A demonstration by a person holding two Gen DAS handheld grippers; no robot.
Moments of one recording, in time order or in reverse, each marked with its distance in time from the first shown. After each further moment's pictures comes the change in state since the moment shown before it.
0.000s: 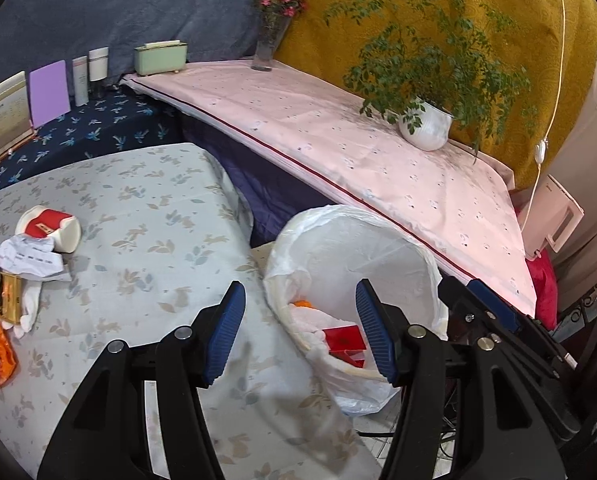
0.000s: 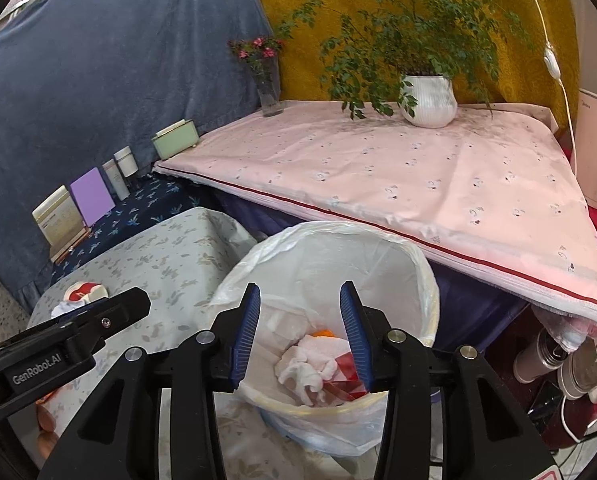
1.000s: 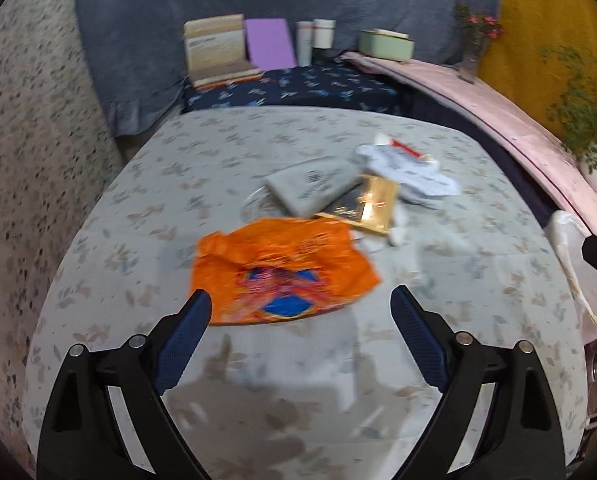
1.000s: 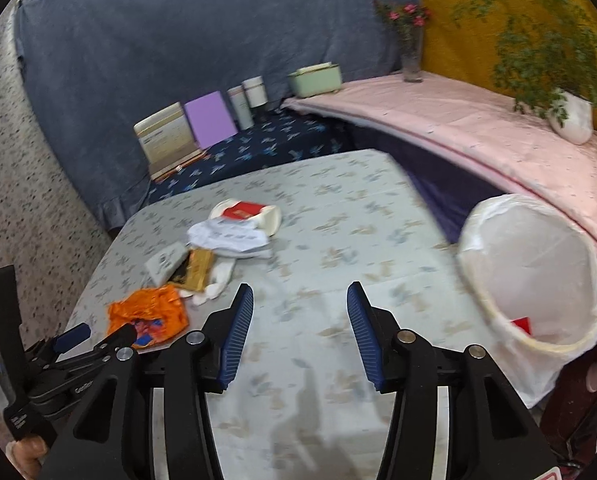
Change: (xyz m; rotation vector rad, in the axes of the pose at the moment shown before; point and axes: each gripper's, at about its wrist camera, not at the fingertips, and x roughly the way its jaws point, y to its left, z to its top) left arm -0.125 0.273 -0.105 -0.276 0.018 0.516; right arm -0.001 0.227 -0.067 -0.234 0.177 0.293
